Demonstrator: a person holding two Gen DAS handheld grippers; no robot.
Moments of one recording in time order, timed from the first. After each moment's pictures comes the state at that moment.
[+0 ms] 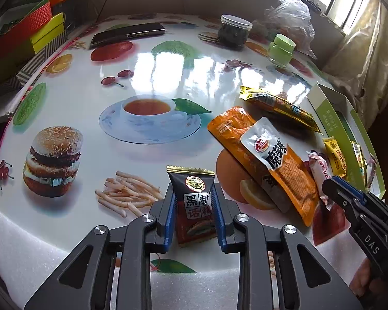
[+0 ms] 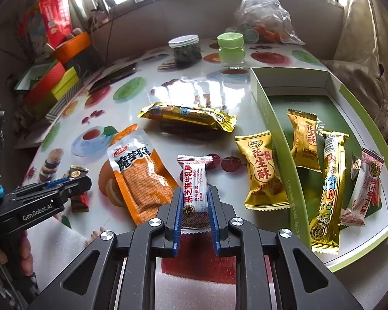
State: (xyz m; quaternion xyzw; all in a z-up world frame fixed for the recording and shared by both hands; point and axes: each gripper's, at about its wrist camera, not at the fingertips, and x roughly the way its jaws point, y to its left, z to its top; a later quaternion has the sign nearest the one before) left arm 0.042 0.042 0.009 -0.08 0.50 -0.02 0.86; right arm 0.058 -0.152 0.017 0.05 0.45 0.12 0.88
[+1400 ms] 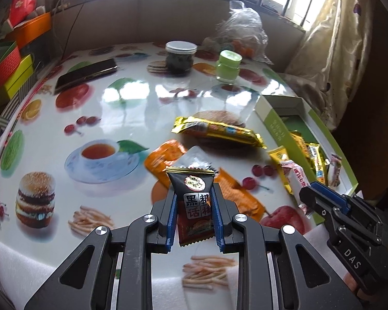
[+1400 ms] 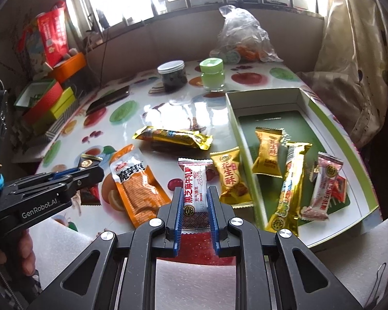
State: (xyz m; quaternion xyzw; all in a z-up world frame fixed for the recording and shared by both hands) left arm 0.046 -0.008 0.055 -0.04 0.46 -0.10 0.88; right arm 0.031 -0.178 0.051 0.06 0.41 0.09 0.91
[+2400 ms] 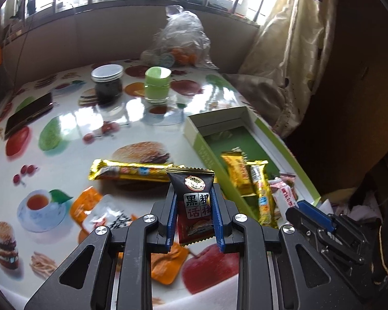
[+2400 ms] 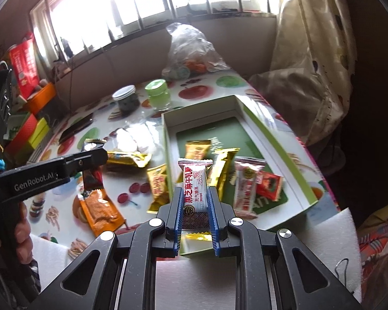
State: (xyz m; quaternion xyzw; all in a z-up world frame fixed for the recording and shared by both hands) left arm 0.078 -0.094 0.085 -0.03 0.44 -0.20 0.88; right arm 0.013 -0.252 0.067 0.10 0.38 0.01 0.92
